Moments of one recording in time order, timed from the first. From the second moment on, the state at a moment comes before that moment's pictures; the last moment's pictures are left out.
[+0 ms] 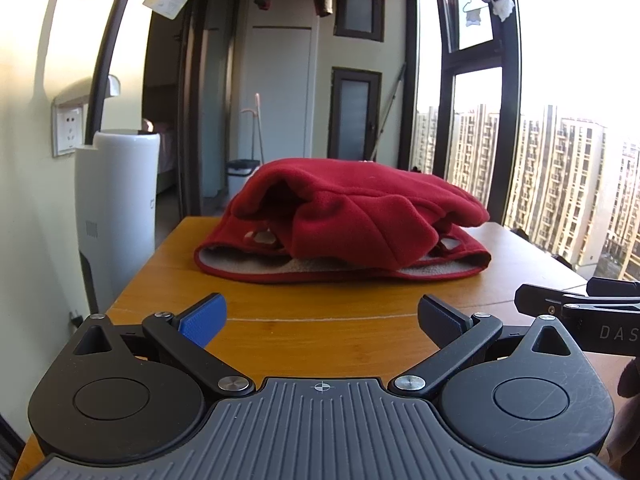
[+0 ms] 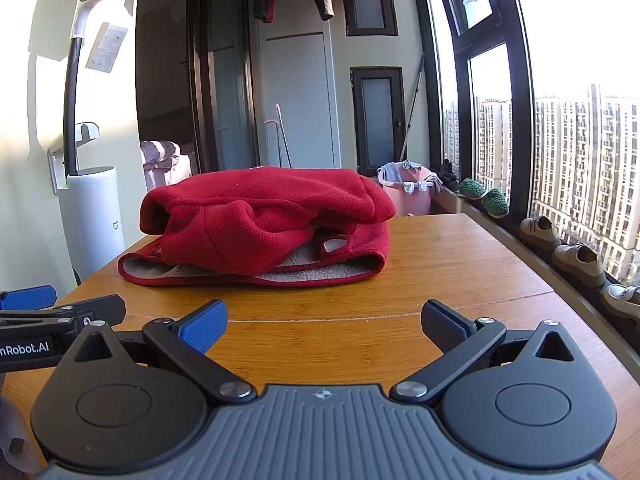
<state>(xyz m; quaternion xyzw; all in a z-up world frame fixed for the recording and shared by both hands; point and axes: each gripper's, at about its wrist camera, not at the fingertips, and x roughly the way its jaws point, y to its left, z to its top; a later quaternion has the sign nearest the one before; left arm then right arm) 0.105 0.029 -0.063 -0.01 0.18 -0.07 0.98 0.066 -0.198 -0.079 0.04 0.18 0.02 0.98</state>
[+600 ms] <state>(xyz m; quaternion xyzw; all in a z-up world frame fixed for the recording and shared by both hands) 0.105 0.029 -0.063 -0.01 0.18 -0.07 0.98 0.069 -0.201 -0.080 0.05 0.19 0.02 0.98</state>
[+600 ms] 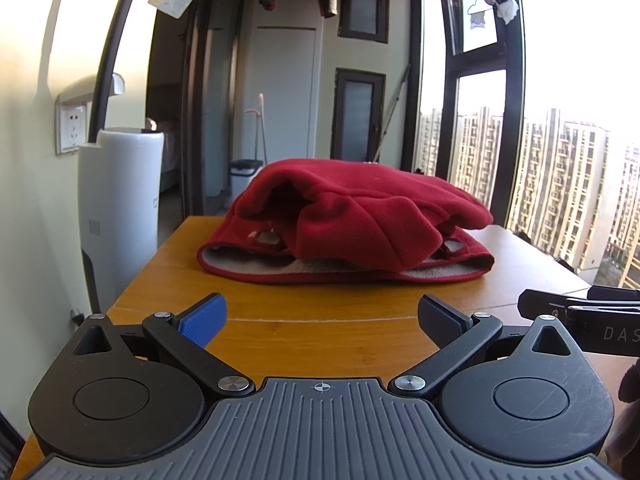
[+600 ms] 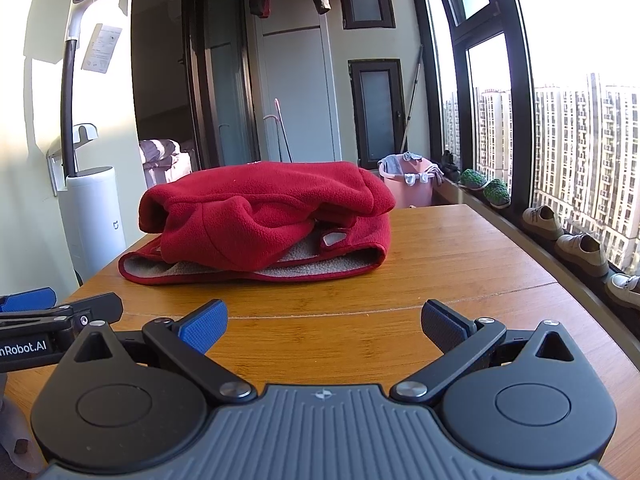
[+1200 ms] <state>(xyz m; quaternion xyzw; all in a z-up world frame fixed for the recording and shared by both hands) 0.106 0.030 -0.064 -0.02 0.18 -0.07 0.98 0.070 -0.201 -0.081 0.06 0.20 0.02 0.98</state>
